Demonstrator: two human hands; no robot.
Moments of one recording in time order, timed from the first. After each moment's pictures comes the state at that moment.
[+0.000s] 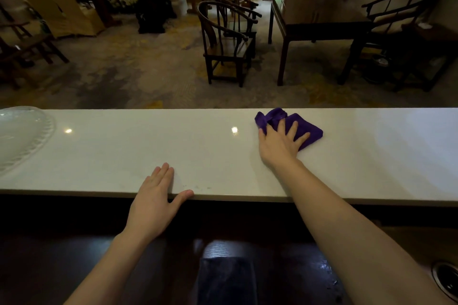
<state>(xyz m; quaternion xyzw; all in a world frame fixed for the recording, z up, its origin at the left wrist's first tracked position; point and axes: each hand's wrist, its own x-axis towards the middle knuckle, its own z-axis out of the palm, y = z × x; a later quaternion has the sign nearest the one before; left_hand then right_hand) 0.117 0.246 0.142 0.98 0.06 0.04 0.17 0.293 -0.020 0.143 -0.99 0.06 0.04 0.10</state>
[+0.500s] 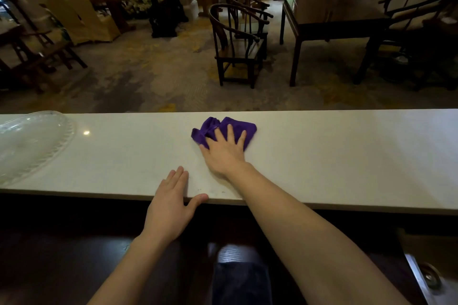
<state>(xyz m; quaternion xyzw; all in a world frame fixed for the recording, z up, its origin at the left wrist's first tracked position) 0.120 0.247 0.137 0.98 0.07 0.05 0.18 0.272 0.122 0.146 -0.97 -0.20 0.06 0.15</state>
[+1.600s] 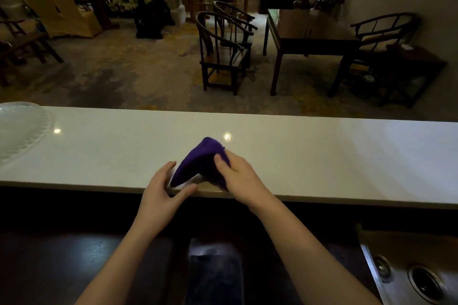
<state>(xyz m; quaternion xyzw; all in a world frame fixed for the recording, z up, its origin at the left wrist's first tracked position) 0.105 0.219 0.148 0.86 0.10 0.09 0.50 0.157 0.022 0.196 -0.79 -0.15 0.11 0.59</state>
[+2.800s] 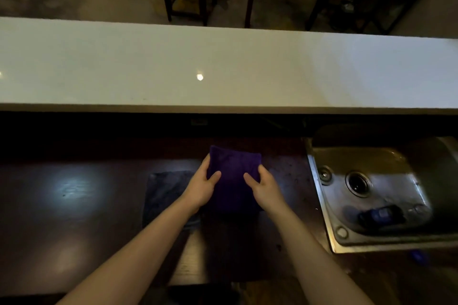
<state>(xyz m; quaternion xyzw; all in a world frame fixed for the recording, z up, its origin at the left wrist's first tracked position) 0.024 0.028 0.014 0.74 0.09 -0.17 0.64 0.014 -0.156 0.013 -0.77 0.12 0.15 0.61</state>
